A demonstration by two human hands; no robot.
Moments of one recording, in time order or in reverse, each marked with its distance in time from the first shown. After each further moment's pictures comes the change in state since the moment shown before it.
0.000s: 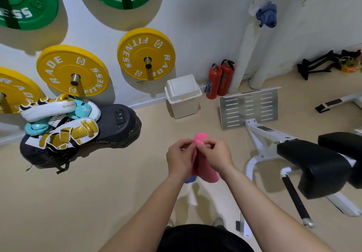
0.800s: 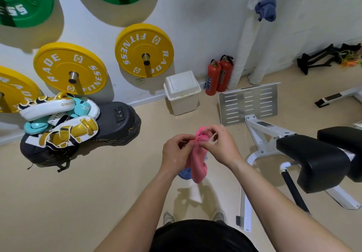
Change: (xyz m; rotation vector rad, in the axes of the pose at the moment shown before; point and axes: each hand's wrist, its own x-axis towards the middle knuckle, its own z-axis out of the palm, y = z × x) left_hand 0.008 0.000 -0.018 0.079 -0.149 0.131; right_hand 0.010 -0.005 -0.028 -0.331 -0.026 -0.231
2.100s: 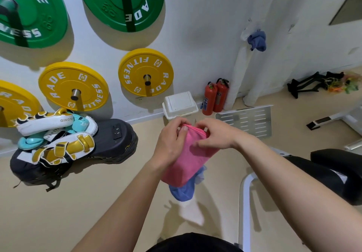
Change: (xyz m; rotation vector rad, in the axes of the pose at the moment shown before) left_hand 0.042 0.067 -0.039 0.233 0.011 0.484; right_hand 0.052 -0.100 -0.064 -0.448 -0.451 -0.282
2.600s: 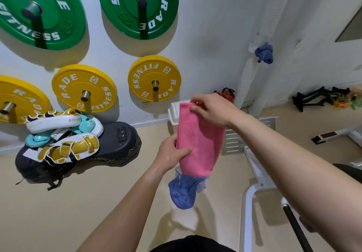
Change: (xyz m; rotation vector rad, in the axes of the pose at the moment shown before) left_hand -0.016 -0.033 -0.014 -0.239 -0.093 -0.341; right_hand 0.036 -0.057 -0.048 -0.225 0.288 -0.204
